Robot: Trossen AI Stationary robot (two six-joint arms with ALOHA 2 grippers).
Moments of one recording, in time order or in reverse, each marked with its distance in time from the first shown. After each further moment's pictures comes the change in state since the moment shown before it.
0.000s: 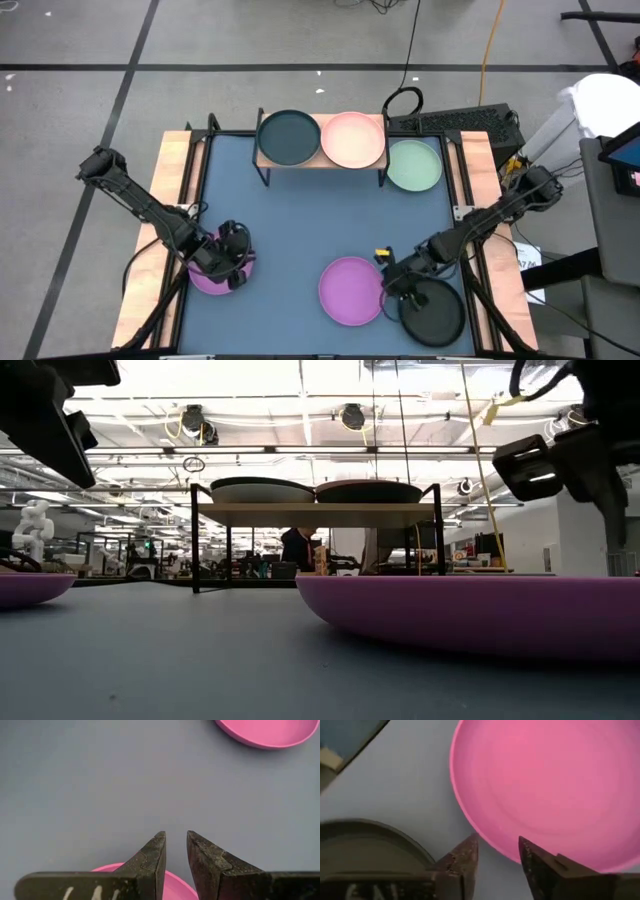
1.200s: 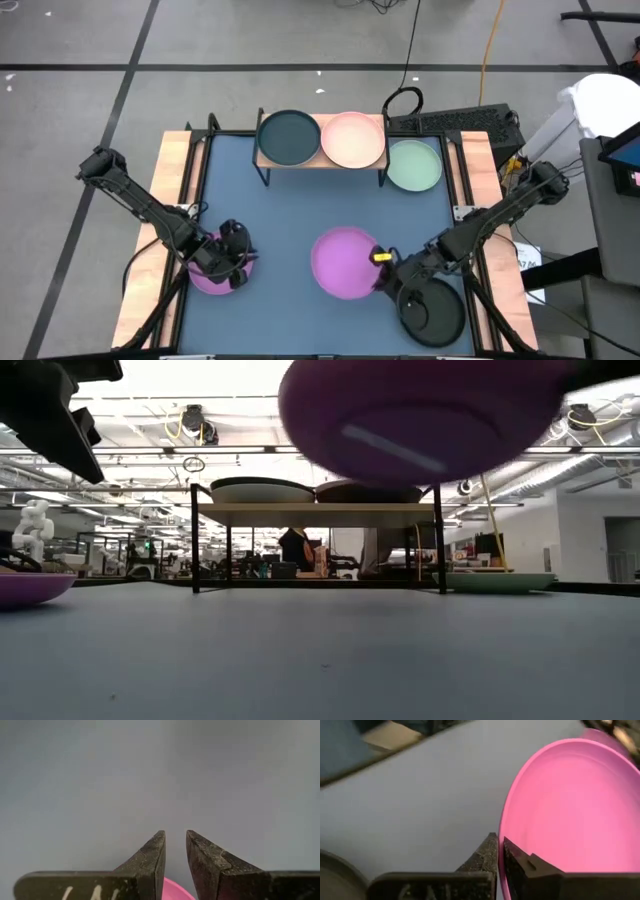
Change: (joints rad) left arm 0.000 0.000 0.000 0.020 -0.038 0.015; right arm 0.029 -0.088 0.158 -0.029 0.204 -0.364
